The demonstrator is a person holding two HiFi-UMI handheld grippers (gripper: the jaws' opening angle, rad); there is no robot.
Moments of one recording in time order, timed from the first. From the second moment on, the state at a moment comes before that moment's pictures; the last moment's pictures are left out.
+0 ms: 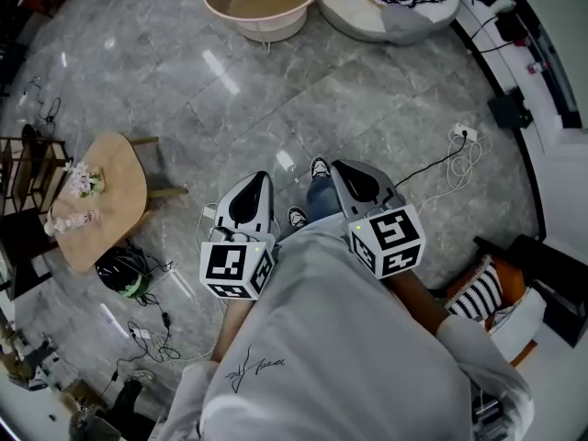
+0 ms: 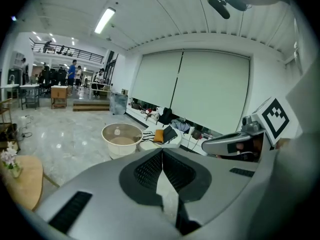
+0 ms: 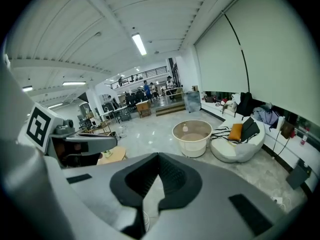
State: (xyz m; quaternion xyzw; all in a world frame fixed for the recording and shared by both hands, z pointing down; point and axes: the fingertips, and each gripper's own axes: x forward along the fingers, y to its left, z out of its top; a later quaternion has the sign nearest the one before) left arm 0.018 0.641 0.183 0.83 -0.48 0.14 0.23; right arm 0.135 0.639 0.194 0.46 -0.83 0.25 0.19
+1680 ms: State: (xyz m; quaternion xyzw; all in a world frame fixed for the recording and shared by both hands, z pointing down) left arm 0.075 0.454 0.185 0.83 -0.49 0.16 0.21; right arm 0.196 0.447 0.213 0.43 -0.85 0.28 0.16
